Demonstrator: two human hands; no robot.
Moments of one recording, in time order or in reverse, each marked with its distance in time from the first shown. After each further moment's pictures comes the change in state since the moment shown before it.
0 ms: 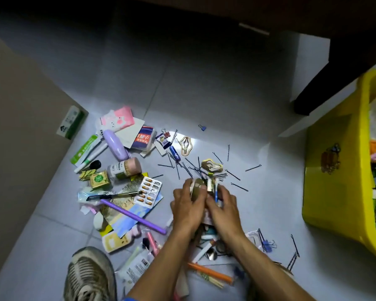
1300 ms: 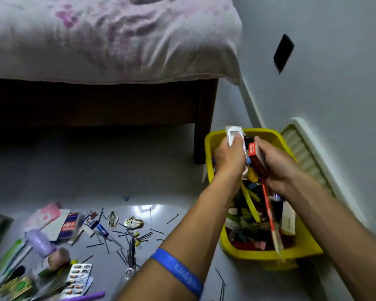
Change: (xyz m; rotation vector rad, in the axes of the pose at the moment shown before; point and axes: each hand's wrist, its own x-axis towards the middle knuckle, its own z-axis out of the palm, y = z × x) left_hand -0.163 0.352 0.157 -0.422 -0.356 0.414; right_hand -0.036 -0.094 -0.389 0.923 0.183 -0.210
